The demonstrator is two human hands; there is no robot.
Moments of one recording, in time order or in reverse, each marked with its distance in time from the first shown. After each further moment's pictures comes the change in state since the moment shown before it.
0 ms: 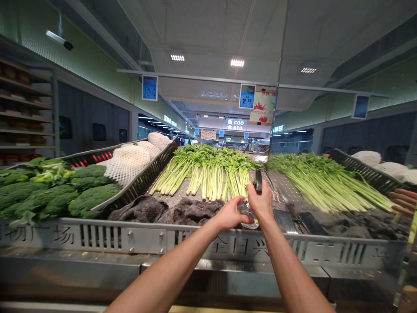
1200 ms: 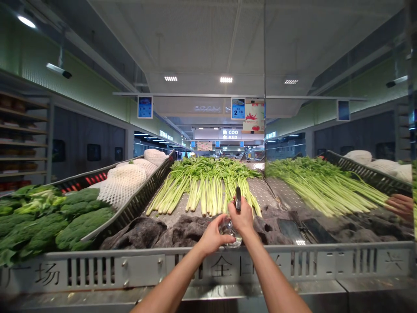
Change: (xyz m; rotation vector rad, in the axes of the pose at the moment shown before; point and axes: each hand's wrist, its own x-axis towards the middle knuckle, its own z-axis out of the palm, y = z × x) left_hand -0.021 -0.053 -0.029 -0.084 0.143 -0.002; right_hand -0.020 0.013 0.057 0.137 -0.162 -0.103
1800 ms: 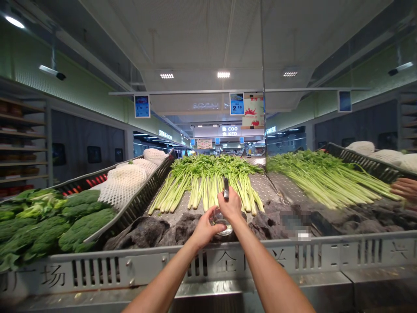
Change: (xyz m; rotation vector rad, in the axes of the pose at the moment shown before) left_hand 0.002 -0.011 -0.027 -0.056 0.125 0.016; right_hand 0.010 -0.021 0.034 -0.047 -0.047 -0.037
